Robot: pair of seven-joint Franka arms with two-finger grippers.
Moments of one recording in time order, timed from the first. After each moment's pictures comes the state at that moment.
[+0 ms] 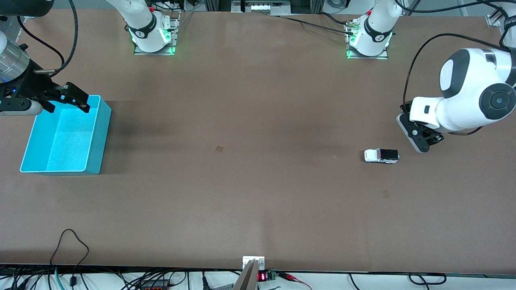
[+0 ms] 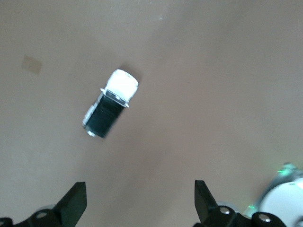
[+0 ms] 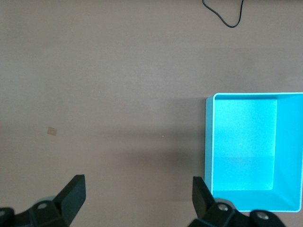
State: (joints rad) left arm 0.00 0.19 -0.04 -1.90 0.04 1.85 1.00; right arm 0.04 0.01 0.04 -1.65 0.00 1.73 0.08
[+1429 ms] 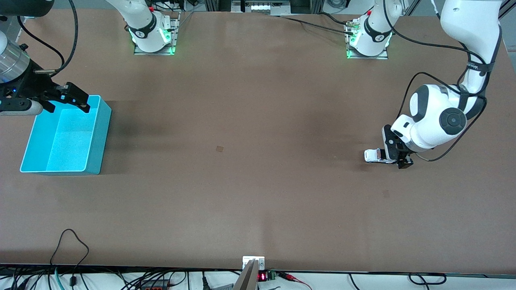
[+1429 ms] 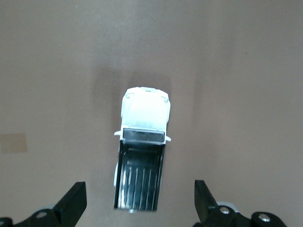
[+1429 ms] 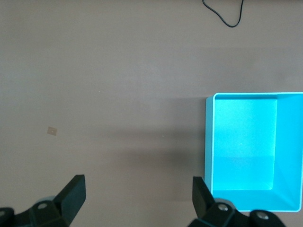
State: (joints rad) left arm 0.04 0.38 -0.04 -2.11 0.04 2.44 1.44; right arm 0.04 0.01 0.04 -1.65 0.00 1.72 0.08
